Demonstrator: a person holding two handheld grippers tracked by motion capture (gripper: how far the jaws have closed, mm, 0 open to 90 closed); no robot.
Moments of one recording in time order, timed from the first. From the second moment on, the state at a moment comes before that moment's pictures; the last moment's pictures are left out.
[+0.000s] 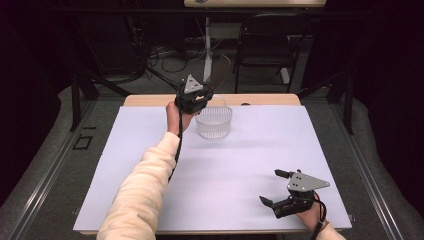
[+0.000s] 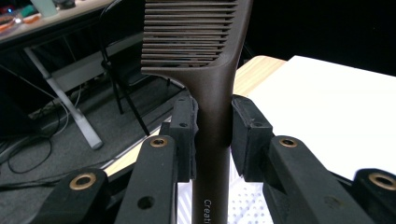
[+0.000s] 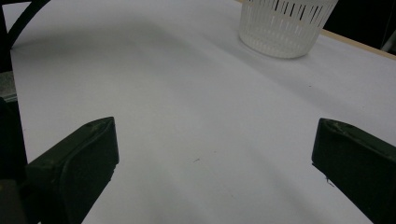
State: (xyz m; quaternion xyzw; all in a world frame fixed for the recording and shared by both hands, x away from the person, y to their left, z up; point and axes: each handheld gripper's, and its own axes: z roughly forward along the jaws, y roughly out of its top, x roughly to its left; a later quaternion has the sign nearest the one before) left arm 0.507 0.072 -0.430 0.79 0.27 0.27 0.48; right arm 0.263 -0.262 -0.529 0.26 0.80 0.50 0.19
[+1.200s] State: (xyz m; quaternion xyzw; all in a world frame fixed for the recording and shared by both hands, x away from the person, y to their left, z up) left arm 0.514 0.061 -0.441 0.79 0.24 0.26 0.49; right arm 0.263 -0.262 -0.529 0.26 0.80 0.50 0.19
